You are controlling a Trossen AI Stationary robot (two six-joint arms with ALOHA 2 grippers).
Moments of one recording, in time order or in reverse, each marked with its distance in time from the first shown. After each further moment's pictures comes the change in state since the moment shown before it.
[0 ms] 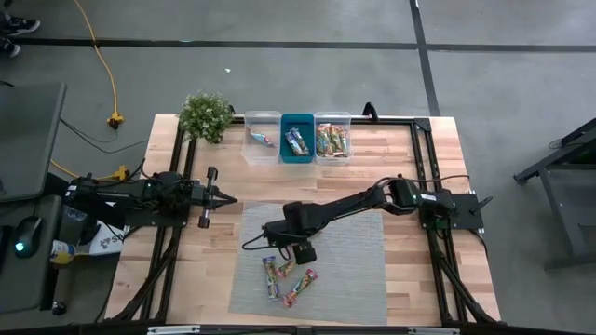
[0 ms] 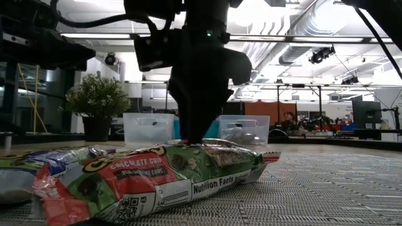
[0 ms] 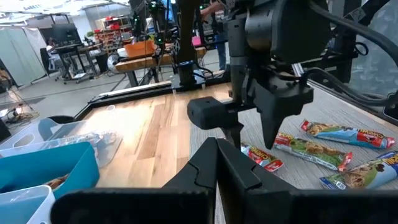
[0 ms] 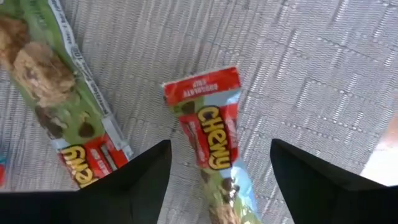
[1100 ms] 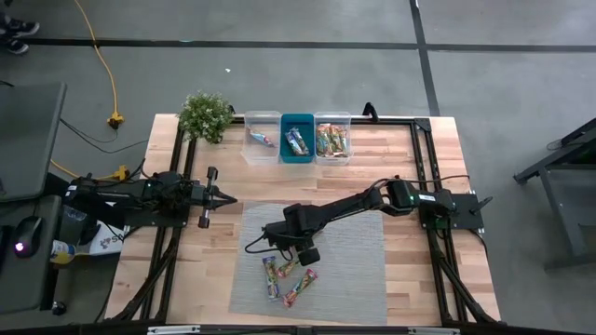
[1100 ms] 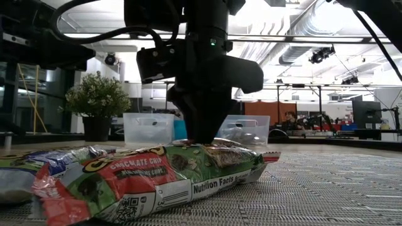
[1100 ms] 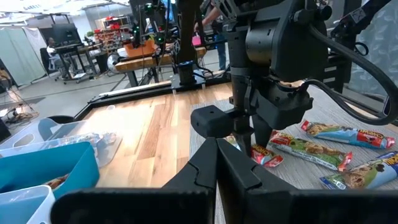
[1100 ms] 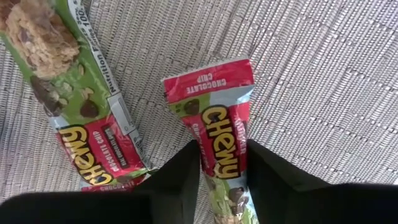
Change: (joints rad) left arm 0.000 0.000 0.000 0.000 0.000 0.000; right arm -0.001 0.026 0.000 -0.021 -0.053 -0.061
